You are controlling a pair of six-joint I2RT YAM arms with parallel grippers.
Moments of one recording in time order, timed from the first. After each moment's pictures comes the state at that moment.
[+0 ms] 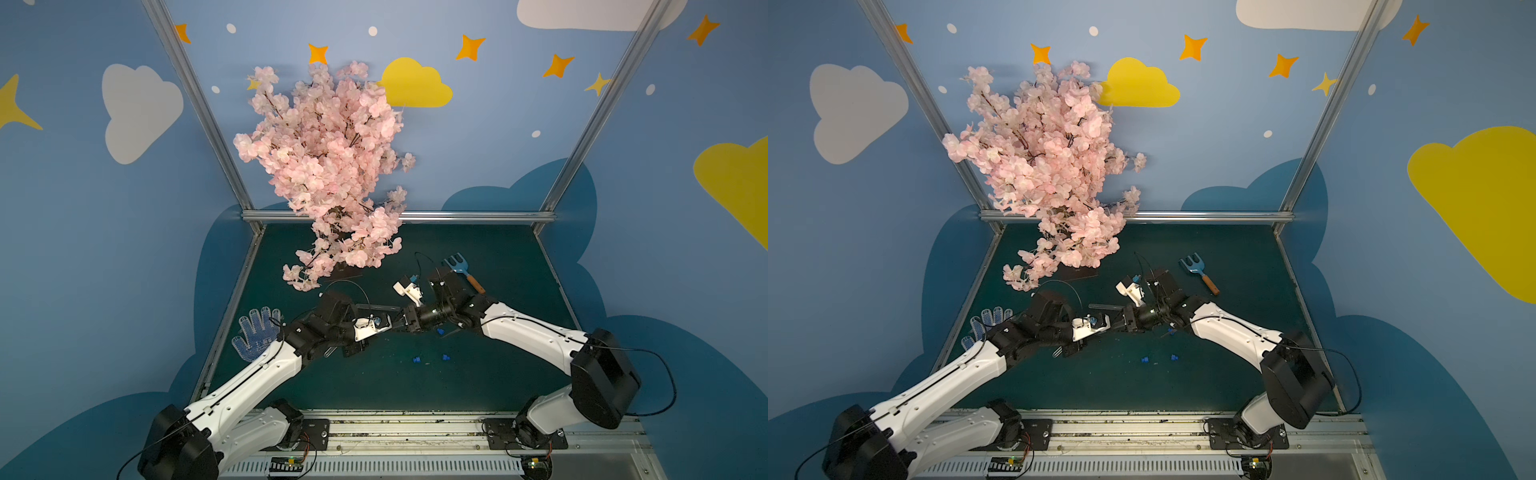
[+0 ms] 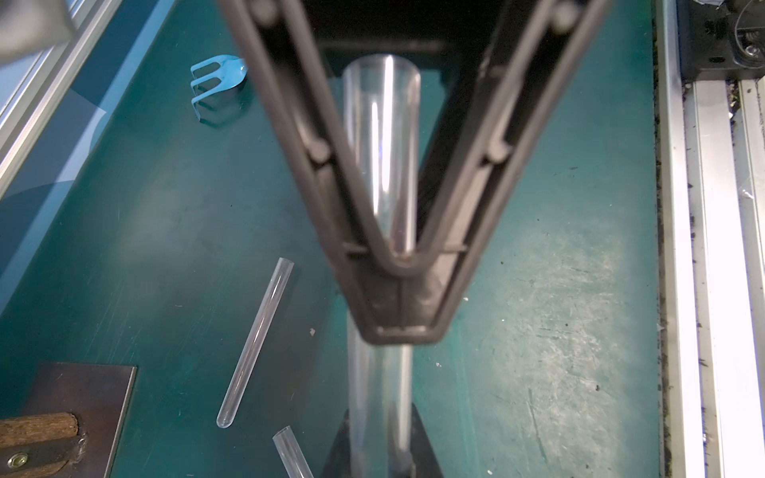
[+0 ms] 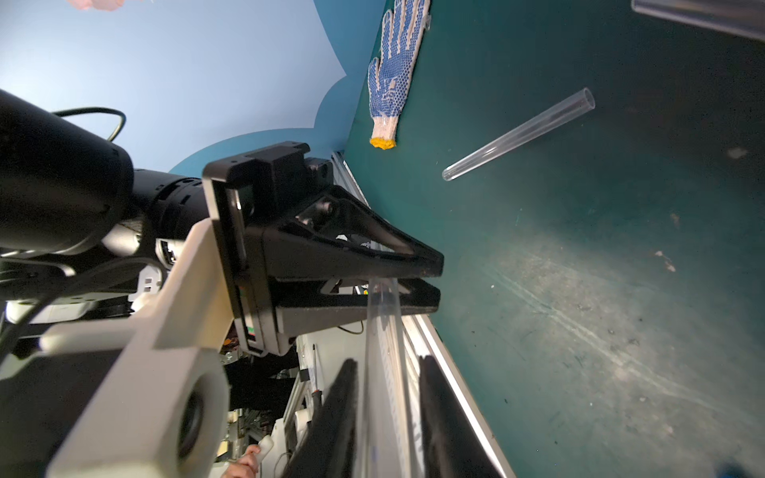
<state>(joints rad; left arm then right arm) -0.57 1.05 0.71 -0.48 0.36 0.68 0.79 1.51 1.00 -0.19 -0.84 0.69</state>
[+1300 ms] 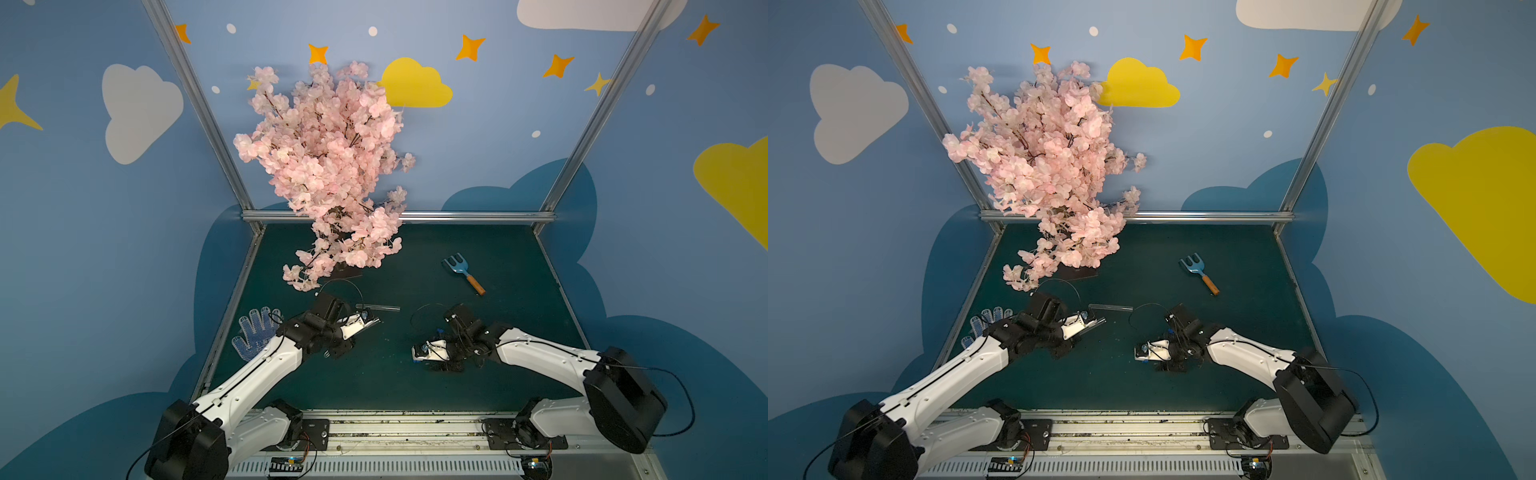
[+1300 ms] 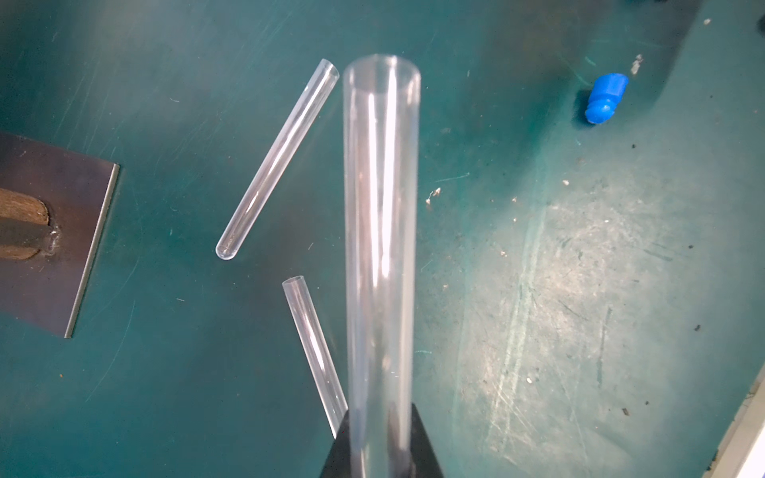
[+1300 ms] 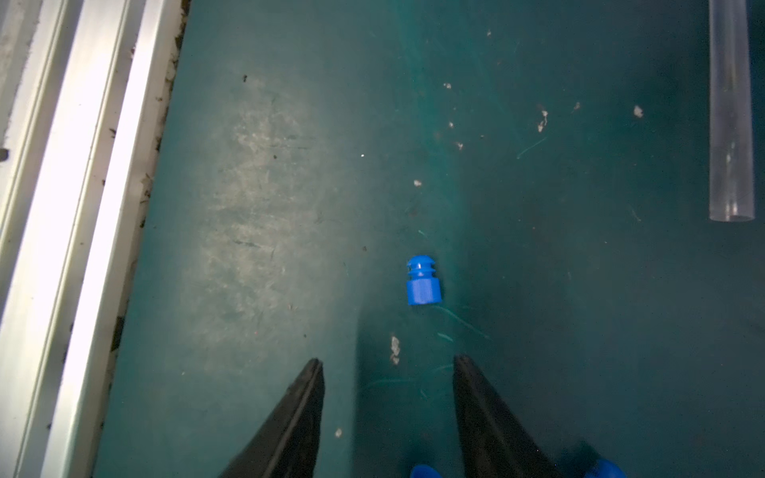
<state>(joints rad) -0.47 1.09 0.68 -0.62 0.16 0.59 0.77 1.38 0.67 -0.41 -0.43 -0.92</state>
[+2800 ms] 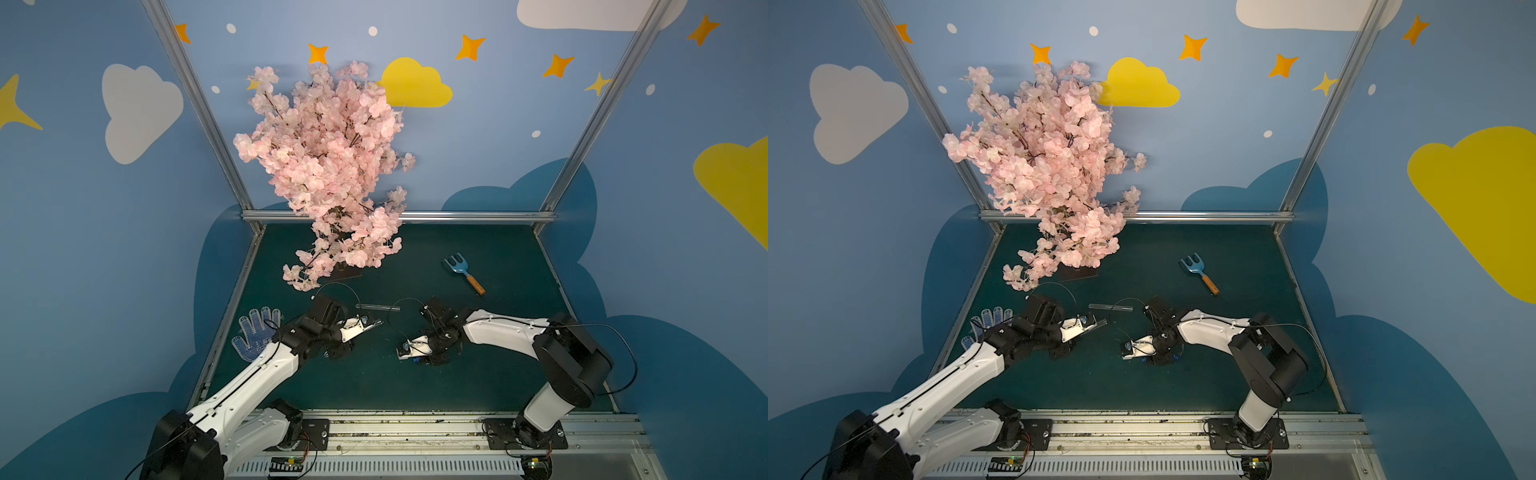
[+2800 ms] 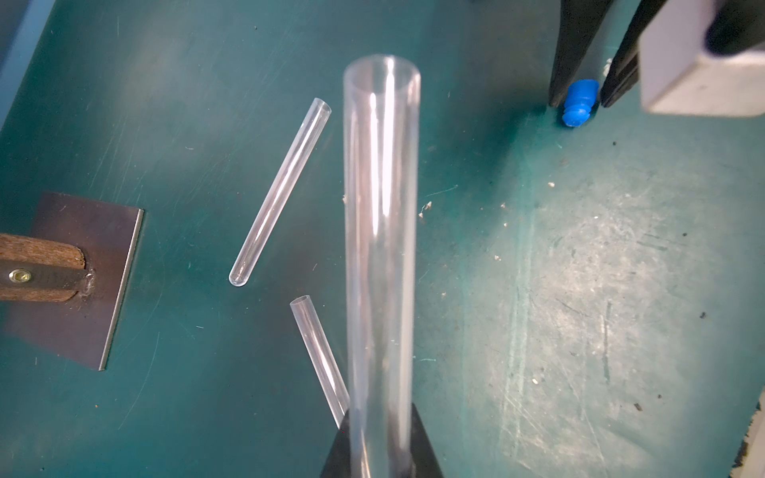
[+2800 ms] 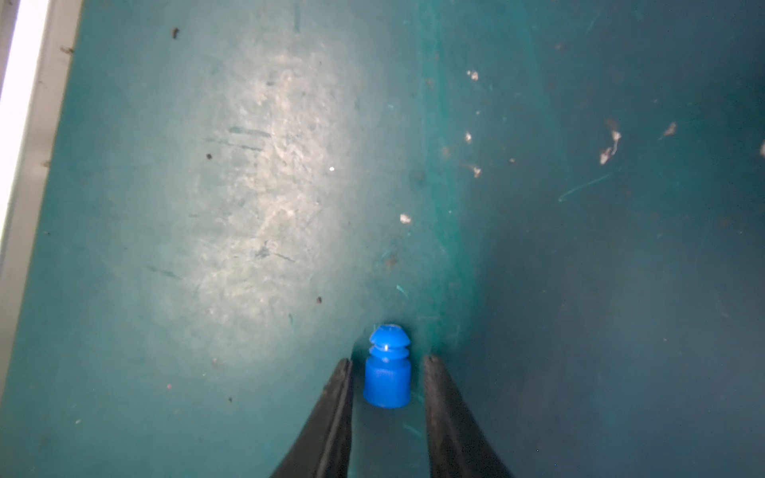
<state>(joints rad) -0.47 1.04 0.65 -0.58 0.18 0.67 0.82 1.66 0.89 -0.53 -0.36 -1.02</state>
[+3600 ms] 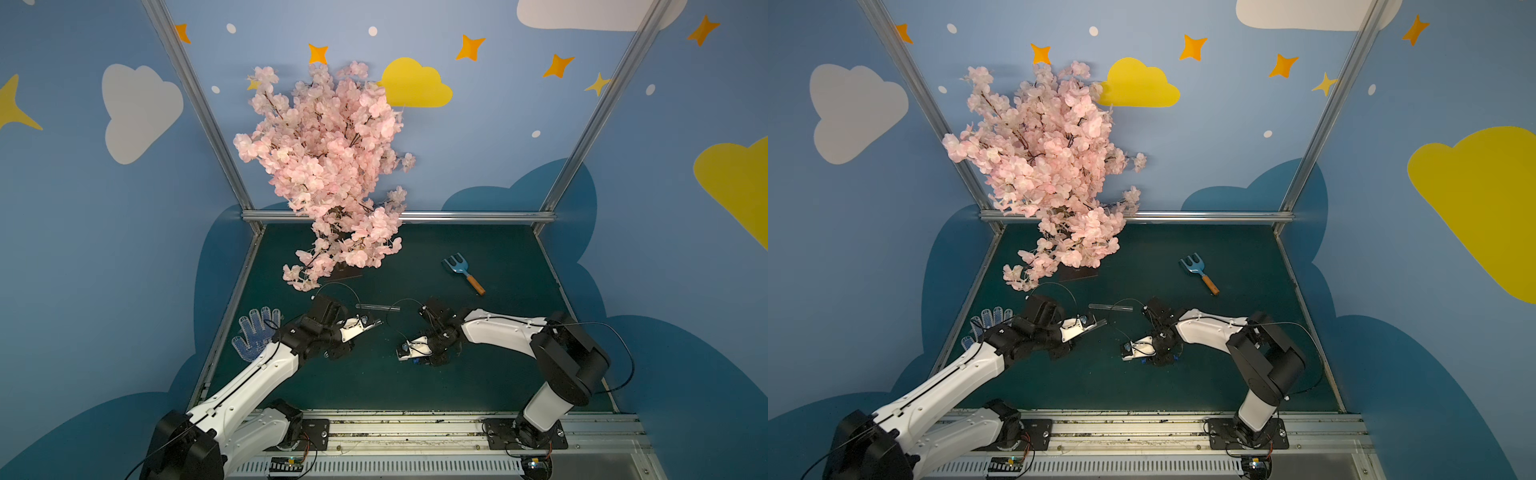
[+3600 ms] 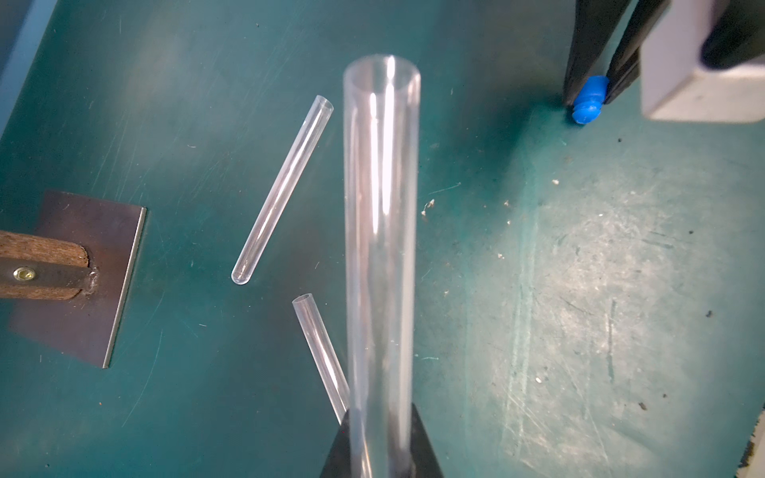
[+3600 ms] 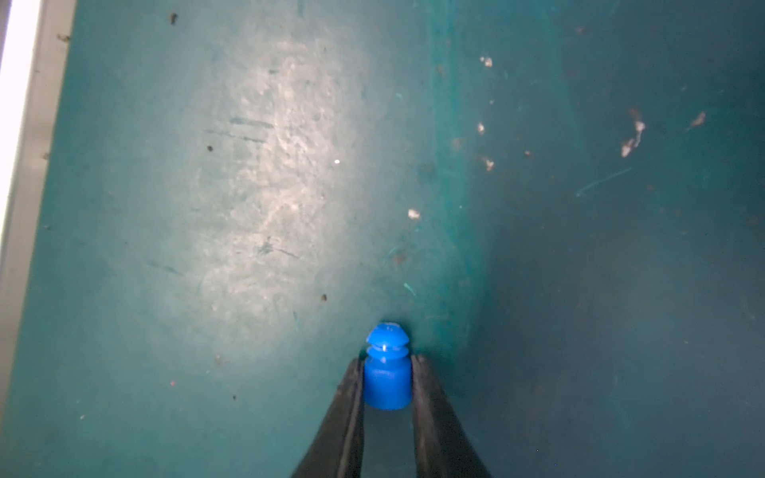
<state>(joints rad) -0.47 1.04 0.65 -0.58 0.18 0.67 0.83 1.68 0.90 -0.55 -0.35 -1.02</state>
